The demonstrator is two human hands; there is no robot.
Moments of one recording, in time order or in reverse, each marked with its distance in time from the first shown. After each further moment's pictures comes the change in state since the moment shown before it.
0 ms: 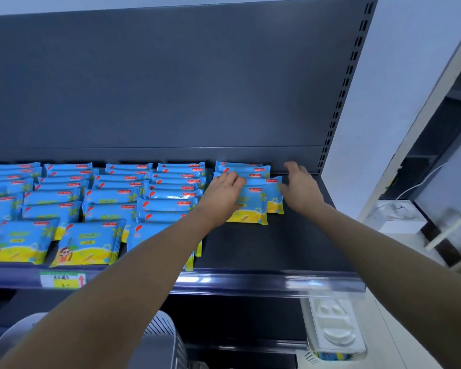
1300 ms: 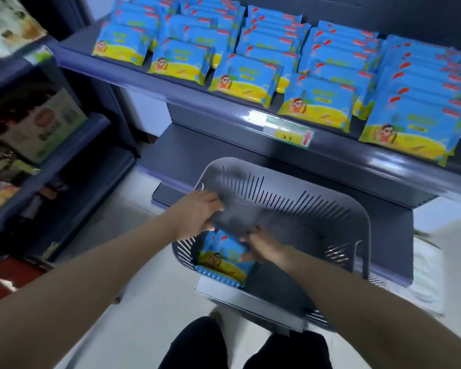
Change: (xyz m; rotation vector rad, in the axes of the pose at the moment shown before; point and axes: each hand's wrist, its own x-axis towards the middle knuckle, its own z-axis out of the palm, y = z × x) left_hand -0.502 -0.218 0.048 -0.155 -0.339 -0.175; right_hand -0.318 -0.249 0.383 -0.407 -1.044 -0.645
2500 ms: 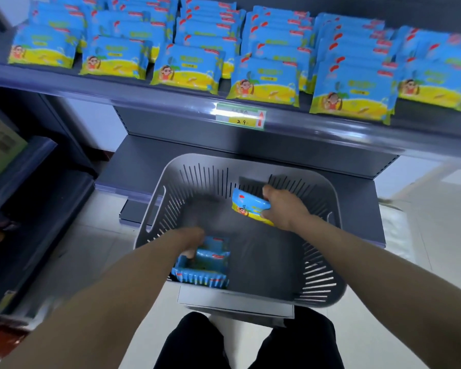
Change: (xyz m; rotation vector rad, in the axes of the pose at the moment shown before) left_hand 0.056 0.026 0.091 0.038 -0.778 -0.207; right_hand -0.063 0.061 -0.043 0.247 0.416 0.391
